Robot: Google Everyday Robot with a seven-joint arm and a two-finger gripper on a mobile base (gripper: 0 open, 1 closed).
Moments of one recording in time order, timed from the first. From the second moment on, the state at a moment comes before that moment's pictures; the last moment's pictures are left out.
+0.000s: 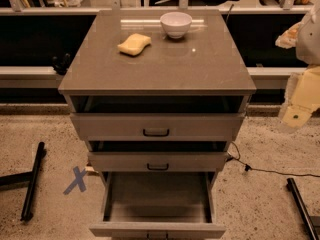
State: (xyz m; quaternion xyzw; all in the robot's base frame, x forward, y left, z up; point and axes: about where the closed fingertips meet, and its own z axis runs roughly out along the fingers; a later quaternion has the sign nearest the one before) arm 0.438 -0.216 0.978 -0.60 0.78 -0.04 0.16
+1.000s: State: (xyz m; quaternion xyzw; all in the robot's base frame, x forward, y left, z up) arm 0.415 -0.195 0.880 -0.56 0.81 0.11 0.14
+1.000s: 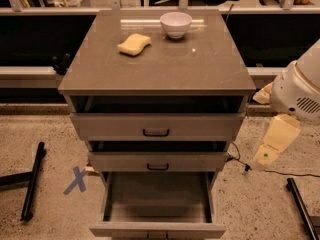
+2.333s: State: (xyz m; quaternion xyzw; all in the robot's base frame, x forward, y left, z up) arm 0.386 -0.169 0.702 -0.54 0.82 0.16 0.12
